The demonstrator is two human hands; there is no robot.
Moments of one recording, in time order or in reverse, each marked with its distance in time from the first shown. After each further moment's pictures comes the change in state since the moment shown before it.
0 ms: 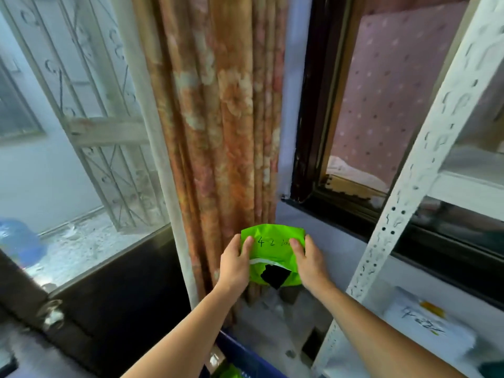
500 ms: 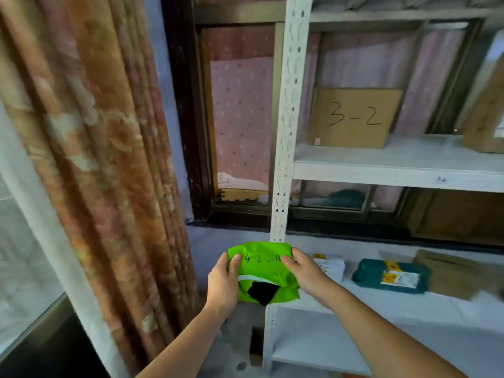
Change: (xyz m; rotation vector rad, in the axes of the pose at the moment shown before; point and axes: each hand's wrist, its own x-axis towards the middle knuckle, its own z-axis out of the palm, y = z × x) left_hand -0.061 0.031 0.042 0.068 -0.447 0.263; right_hand -0.128 -0.004 -0.117 0.061 0.111 0.270
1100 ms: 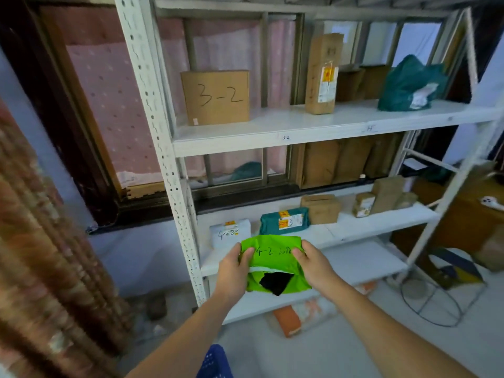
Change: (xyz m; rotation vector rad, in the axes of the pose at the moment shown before) left_hand -0.178 0.085 0.131 -0.073 -0.588 0.129; right_hand -0.236 0.099 -0.128 -0.072 0.485 0.223
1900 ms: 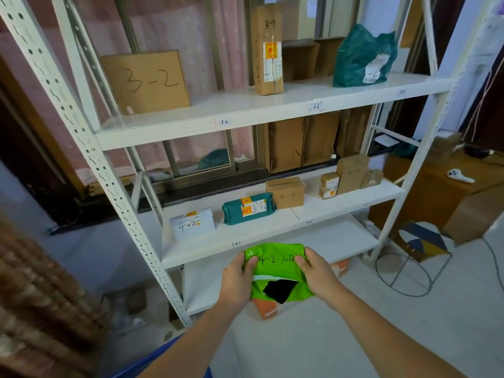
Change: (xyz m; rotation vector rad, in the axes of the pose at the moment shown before) left_hand -0.037 0.010 0.182 0.021 -0.096 -0.094; right_hand -0.031 0.140 -0.122 0.034 0.015 0.125
